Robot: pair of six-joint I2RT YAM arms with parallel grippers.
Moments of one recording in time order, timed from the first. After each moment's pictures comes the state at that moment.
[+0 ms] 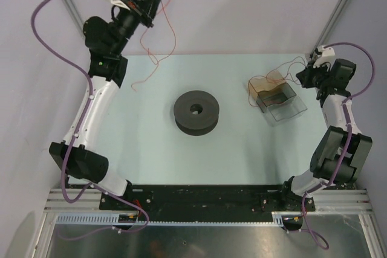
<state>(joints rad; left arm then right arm) -0.24 1.55 1.81 0.35 0.40 -0.38 -0.37 1.54 1.17 -0.01 -0.60 -0.13</state>
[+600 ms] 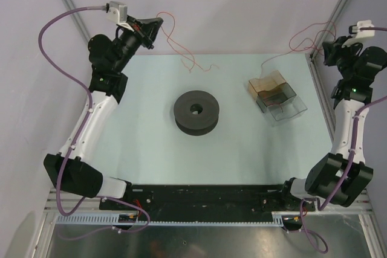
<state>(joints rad) -0.22 1.39 1.46 0.31 0.40 -0.32 -0.41 1.36 1.30 0.10 -0.57 -0.01</state>
